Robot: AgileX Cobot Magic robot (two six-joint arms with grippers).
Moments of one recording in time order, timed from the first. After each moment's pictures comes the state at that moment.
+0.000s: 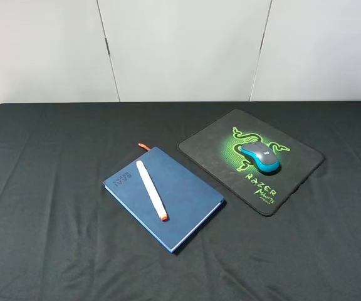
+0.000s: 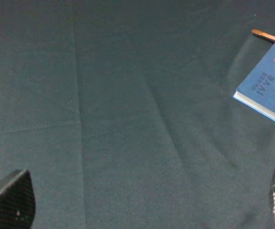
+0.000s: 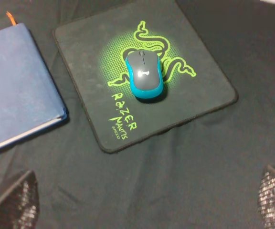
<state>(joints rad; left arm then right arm) 0.01 0.00 -0.48 -0.01 1.06 0.09 0.25 0.46 -0.86 0.06 1.22 -0.09</state>
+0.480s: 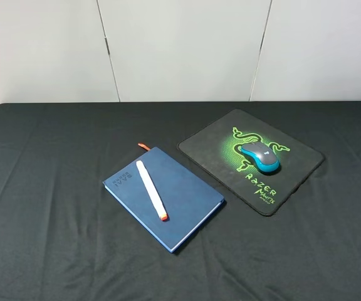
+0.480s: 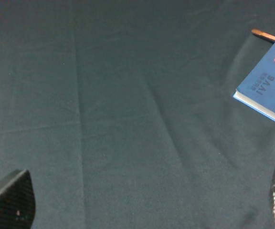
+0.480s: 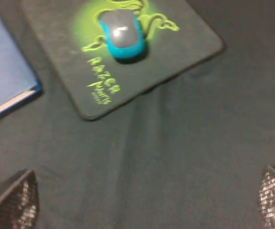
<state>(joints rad) 0.01 0.00 -0.48 -0.01 1.06 0.09 0.09 0.15 -0.57 0.06 1.19 -0.04</state>
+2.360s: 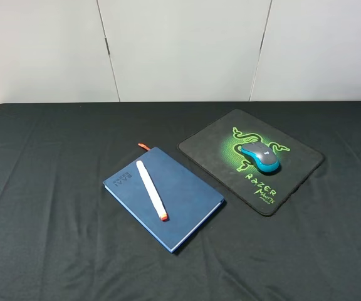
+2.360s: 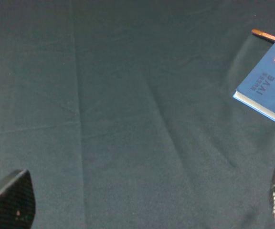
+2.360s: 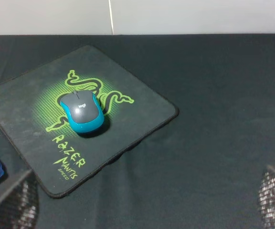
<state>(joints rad) 0.01 0.00 -0.48 -0.01 1.06 0.09 -0.01 -0.01 -0.49 0.06 1.03 -0.04</state>
